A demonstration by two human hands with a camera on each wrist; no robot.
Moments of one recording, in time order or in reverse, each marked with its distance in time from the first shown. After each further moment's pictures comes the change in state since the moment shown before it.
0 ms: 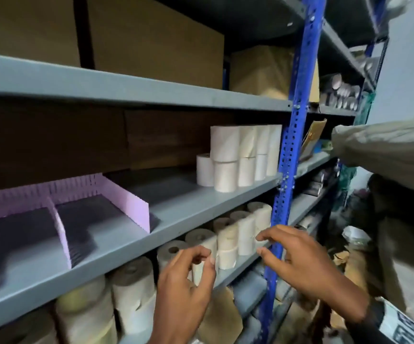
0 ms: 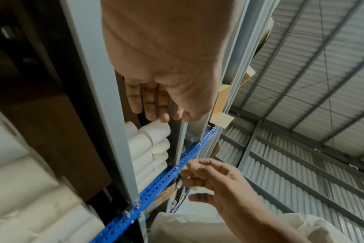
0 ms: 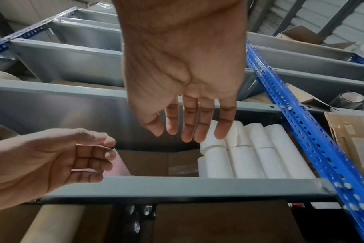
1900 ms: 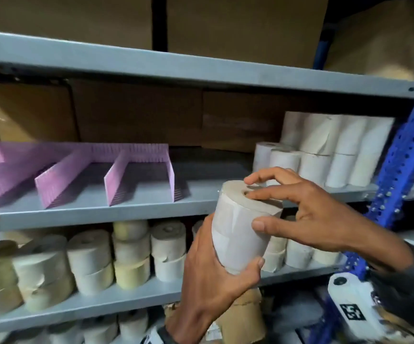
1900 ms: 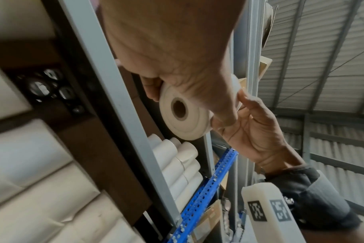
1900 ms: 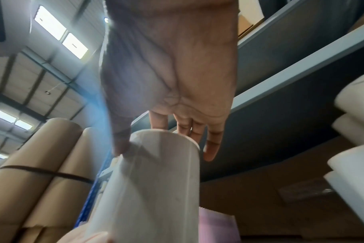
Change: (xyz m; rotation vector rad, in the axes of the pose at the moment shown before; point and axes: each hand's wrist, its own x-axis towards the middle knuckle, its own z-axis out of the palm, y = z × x) left_hand -0.012 0.041 0.079 0.250 0.259 -0.137; right_hand 0.112 0.027 -0.041 0.542 -0.365 -0.660
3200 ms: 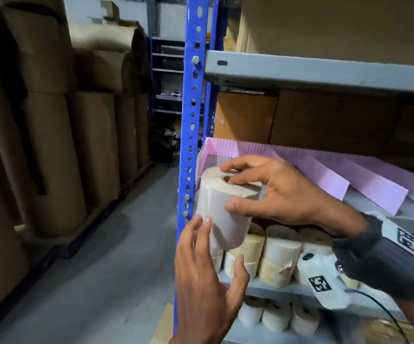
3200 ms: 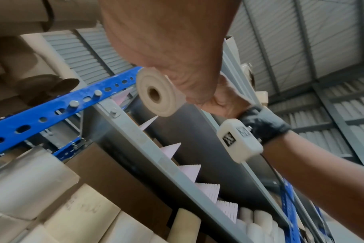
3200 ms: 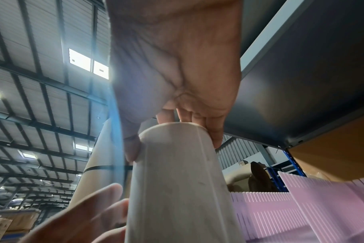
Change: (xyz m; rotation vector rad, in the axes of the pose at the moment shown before) left_hand -0.104 -0.128 -0.535 0.522 0.541 0.215; right_hand 0.298 -0.420 0.341 0.105 -0.108 -0.396
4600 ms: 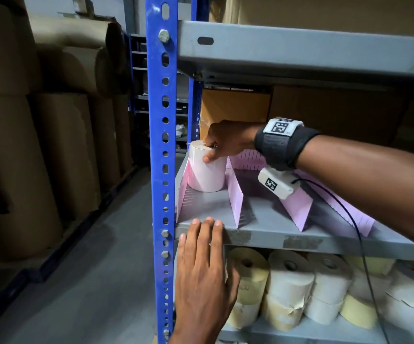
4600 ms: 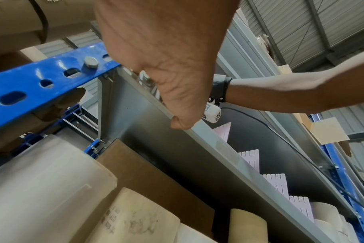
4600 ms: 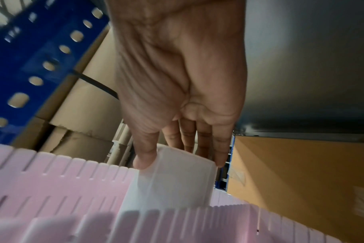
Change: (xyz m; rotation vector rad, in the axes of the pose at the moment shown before) left_hand 0.058 -0.080 0.096 0.517 -0.471 0.065; right_hand 0.212 0.171 -0.004 -0.648 -0.417 0.252
